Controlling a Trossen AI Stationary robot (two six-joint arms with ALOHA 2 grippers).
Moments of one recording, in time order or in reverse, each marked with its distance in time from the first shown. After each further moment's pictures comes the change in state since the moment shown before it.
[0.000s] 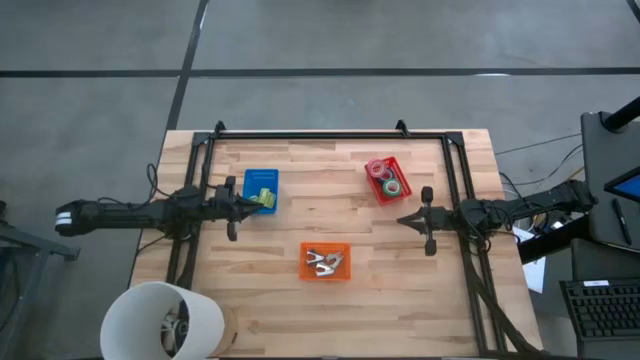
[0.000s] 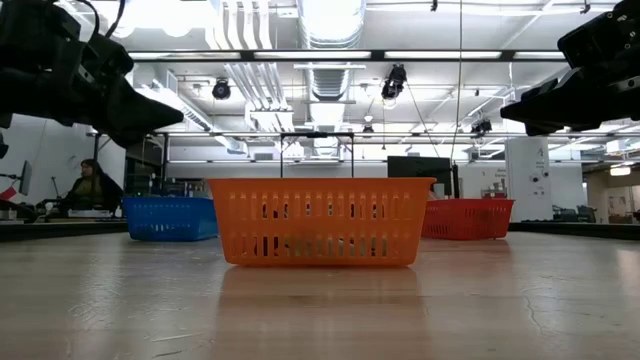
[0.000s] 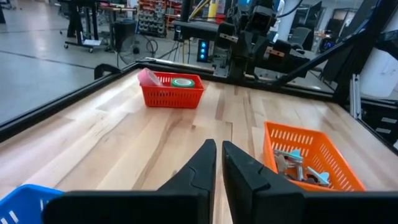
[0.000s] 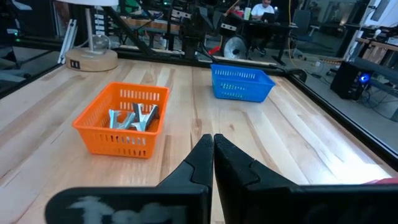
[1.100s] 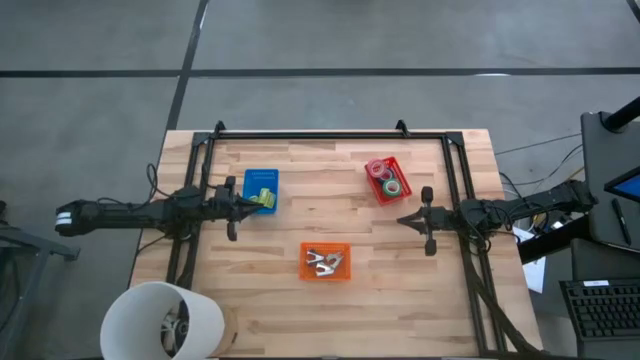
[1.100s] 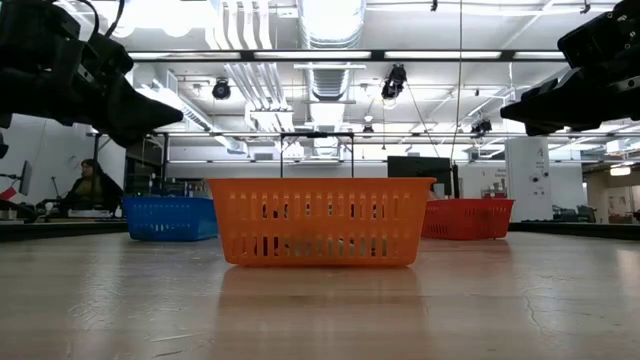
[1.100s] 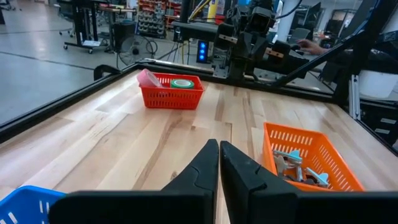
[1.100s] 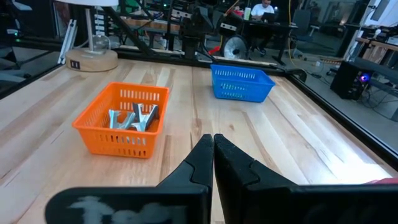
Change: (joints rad) left arm -0.001 0.001 0.000 0.000 0.001 0.000; right arm 0.000 0.000 0.000 0.000 0.000 0.001
